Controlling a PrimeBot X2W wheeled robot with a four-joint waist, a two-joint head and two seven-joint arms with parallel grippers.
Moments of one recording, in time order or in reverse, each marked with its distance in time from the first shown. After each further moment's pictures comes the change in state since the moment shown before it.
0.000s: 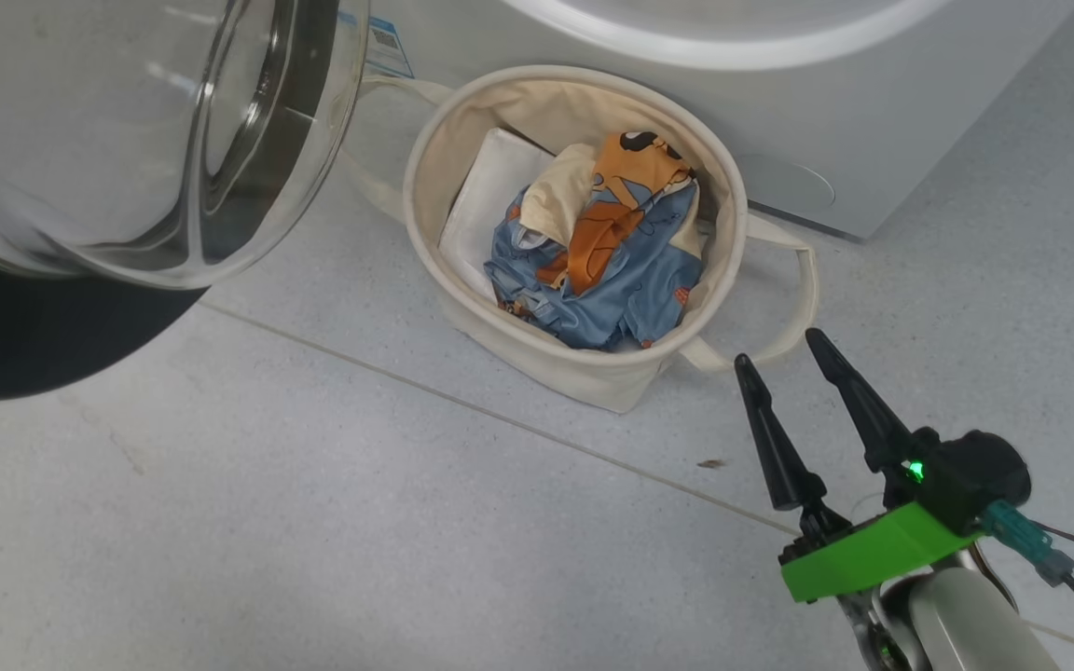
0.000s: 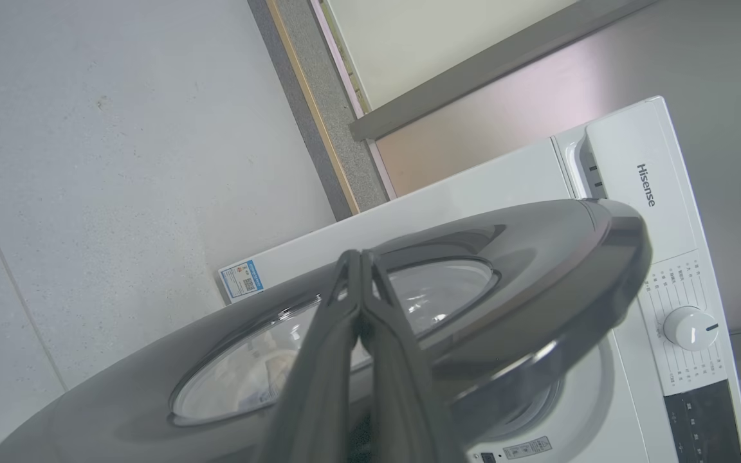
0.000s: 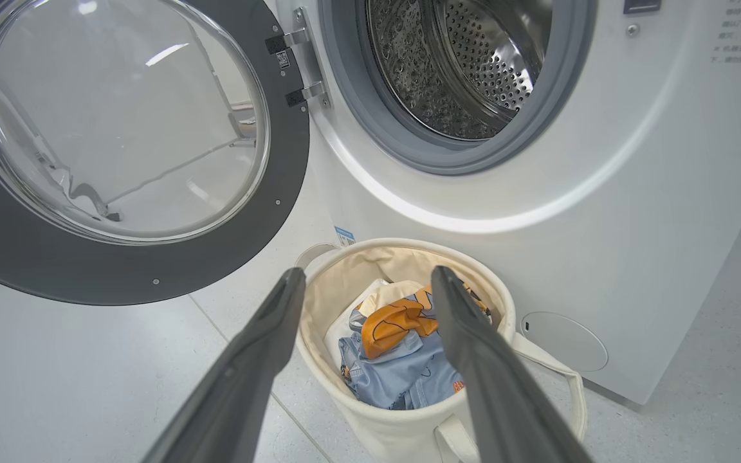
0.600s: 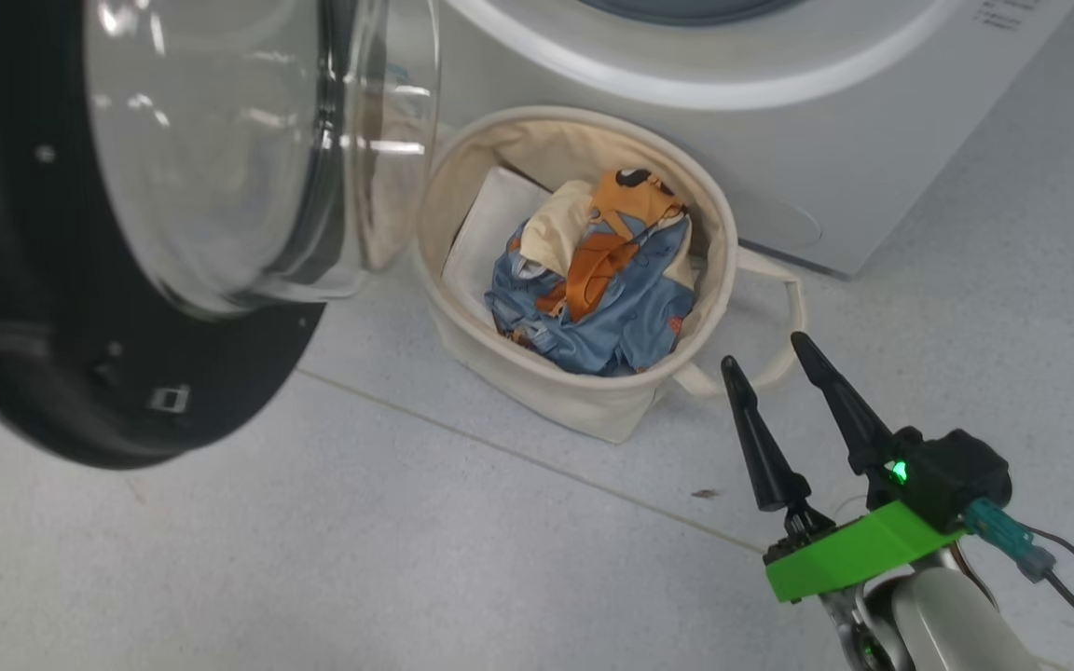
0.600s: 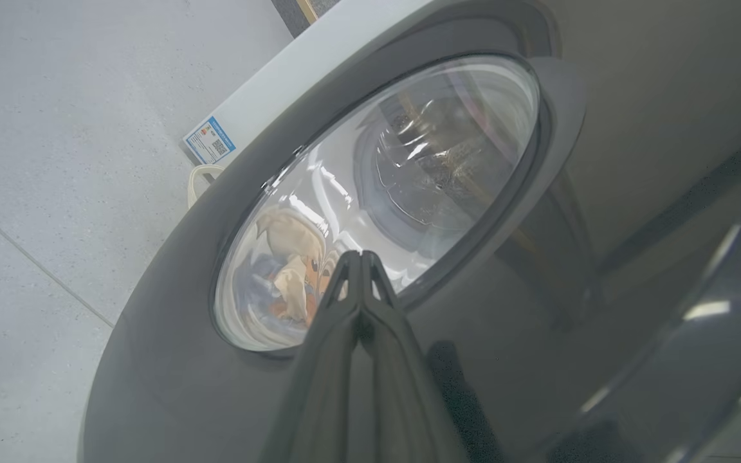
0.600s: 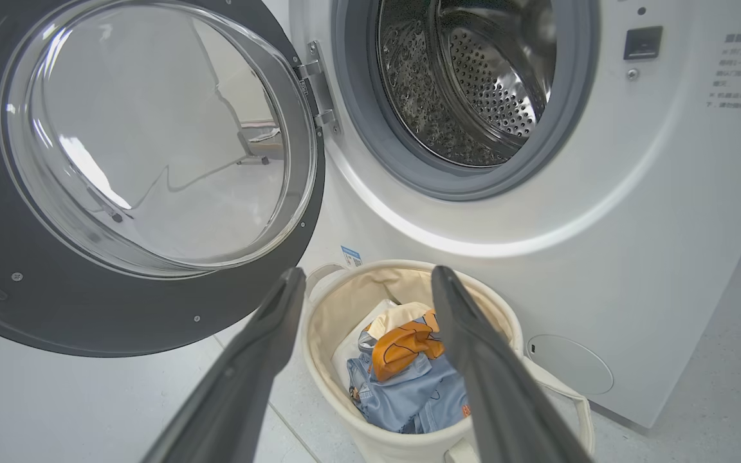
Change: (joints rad) left arm 0.141 -0.055 -0.215 -0.185 0.016 -0.035 0.150; right arm -0.009 0.029 0.003 0.027 0.001 0.000 0.000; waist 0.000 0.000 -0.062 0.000
